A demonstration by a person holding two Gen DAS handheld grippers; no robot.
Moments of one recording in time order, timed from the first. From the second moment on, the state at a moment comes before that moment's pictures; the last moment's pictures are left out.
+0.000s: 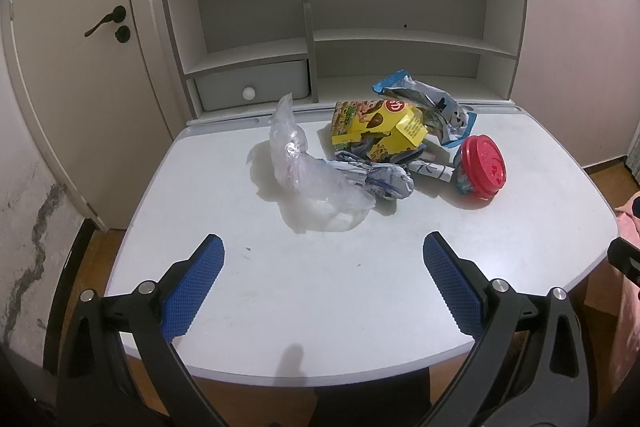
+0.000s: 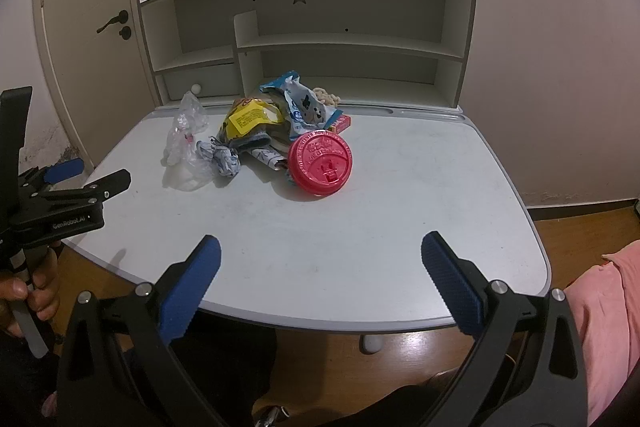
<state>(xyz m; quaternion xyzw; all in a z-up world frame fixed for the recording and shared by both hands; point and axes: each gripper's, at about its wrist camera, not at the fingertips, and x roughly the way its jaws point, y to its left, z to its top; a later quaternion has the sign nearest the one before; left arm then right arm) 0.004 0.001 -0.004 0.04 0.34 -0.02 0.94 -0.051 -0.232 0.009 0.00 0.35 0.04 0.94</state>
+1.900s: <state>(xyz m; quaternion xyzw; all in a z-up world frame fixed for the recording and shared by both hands) 0.052 0.038 -0.019 -0.02 0.40 -0.03 0.92 -0.037 -0.241 -0.012 0.01 0.38 0.05 0.92</state>
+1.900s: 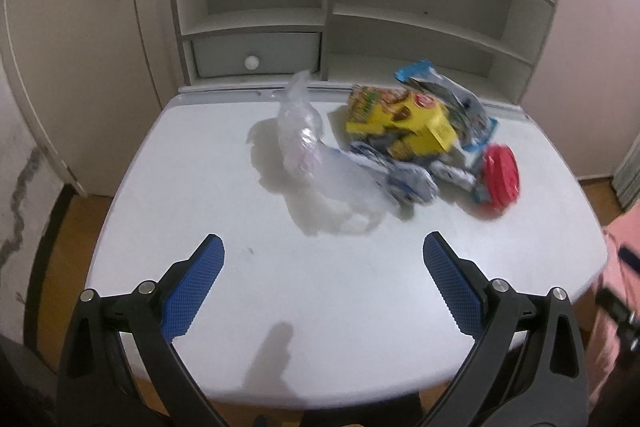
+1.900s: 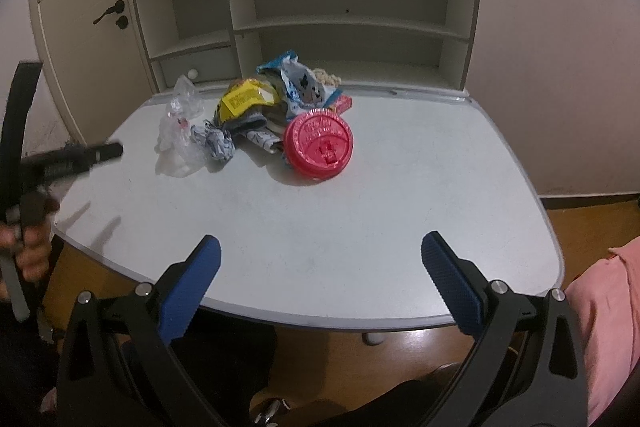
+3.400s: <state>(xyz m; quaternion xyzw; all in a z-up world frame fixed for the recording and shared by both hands) 0.064 0.011 -0.005 0.03 0.37 -0.12 0.92 0.124 -0.271 -0.037 0.12 0.46 0.11 0.87</state>
